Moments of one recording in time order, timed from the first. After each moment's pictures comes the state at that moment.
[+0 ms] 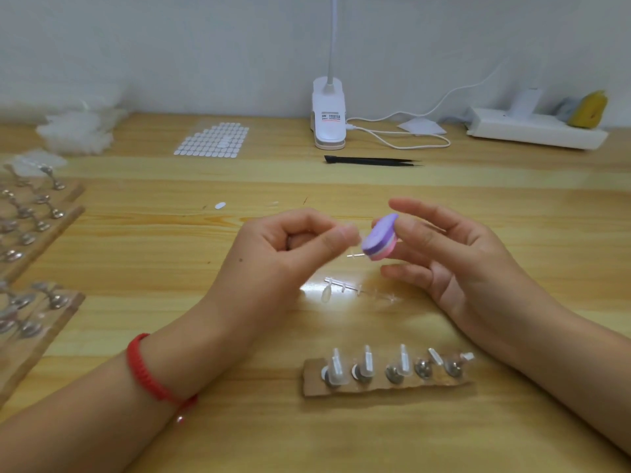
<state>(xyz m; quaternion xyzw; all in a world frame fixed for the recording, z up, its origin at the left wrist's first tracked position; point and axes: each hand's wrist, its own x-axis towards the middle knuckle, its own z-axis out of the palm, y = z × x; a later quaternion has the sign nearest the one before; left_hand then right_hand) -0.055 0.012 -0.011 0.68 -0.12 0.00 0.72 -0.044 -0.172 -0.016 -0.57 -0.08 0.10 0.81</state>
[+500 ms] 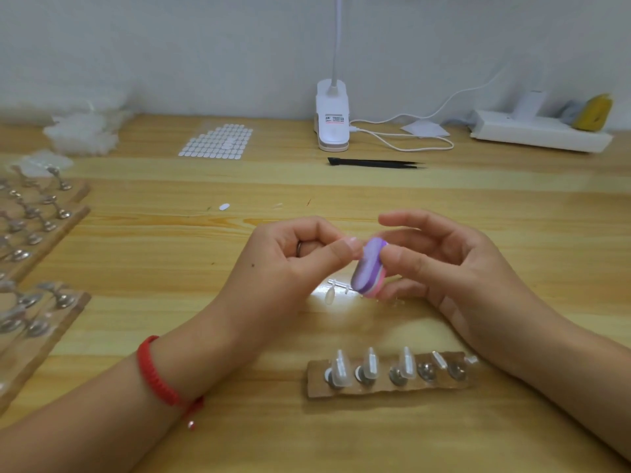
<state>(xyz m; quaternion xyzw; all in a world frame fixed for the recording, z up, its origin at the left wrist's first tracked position) -0.056 0.011 -0.009 0.69 -0.12 -0.02 0.72 -0.050 -0.166 -0.014 -0.61 -0.12 0.10 0.78</state>
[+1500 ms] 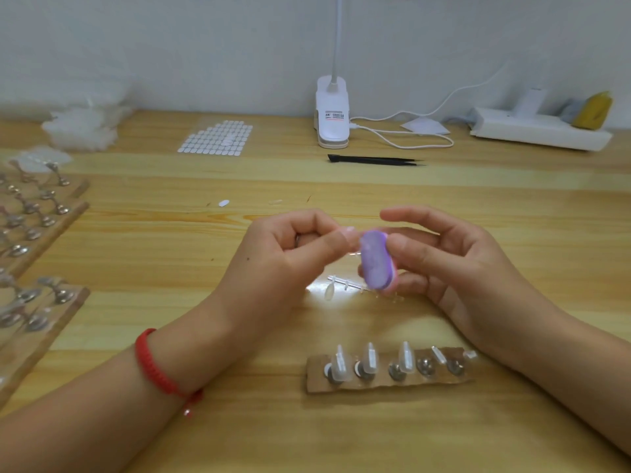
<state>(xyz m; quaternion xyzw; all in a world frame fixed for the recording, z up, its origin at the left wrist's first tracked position) -0.057 0.013 -0.011 0.68 -0.14 -0.03 0.71 -0.050 -0.167 -0.013 -0.59 -0.10 0.11 0.79</state>
